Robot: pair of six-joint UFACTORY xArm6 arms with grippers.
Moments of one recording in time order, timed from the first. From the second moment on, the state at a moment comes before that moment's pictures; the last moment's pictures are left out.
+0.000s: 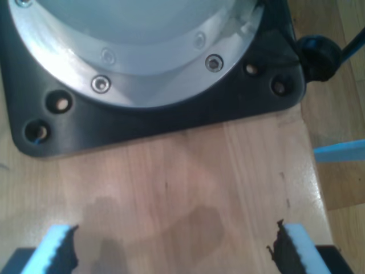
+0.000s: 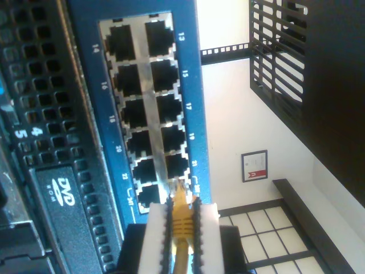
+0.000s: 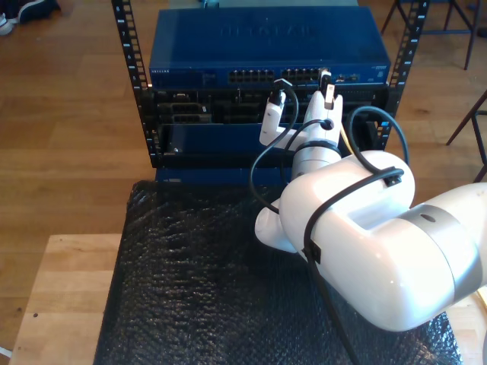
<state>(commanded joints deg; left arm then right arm) 79.6 -31.0 -4.7 3.6 59.4 -182.8 28.3 47.3 -76.5 40.1 -75.7 -101.7</state>
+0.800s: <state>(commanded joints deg) 79.6 -31.1 -4.7 3.6 59.4 -182.8 28.2 47.3 -76.6 39.3 -75.3 -101.6</state>
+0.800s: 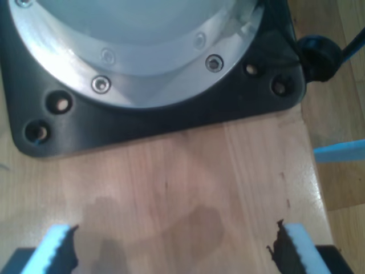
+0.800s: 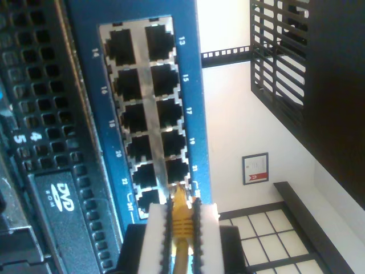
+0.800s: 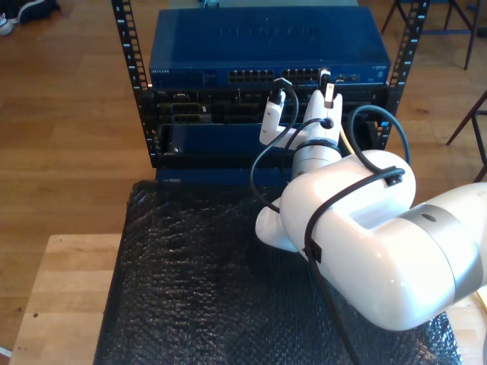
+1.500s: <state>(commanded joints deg) 79.6 -31.1 -4.7 3.6 59.4 -182.8 27.9 47.3 -77.4 39.3 -75.4 -101.4</state>
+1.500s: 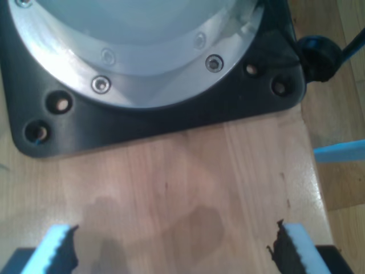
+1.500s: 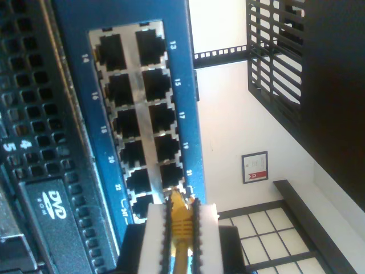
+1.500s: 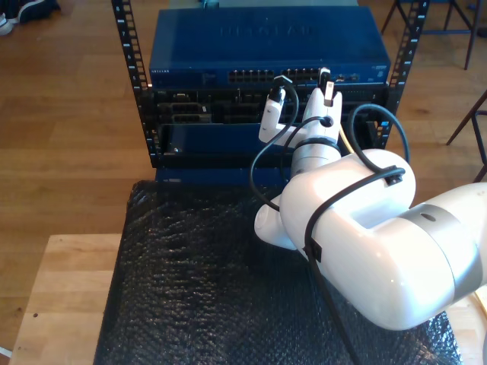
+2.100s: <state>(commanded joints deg) 79.6 -31.0 -4.7 3.6 59.5 -182.8 28.1 44.3 -74.0 39.2 -72.5 -101.3</state>
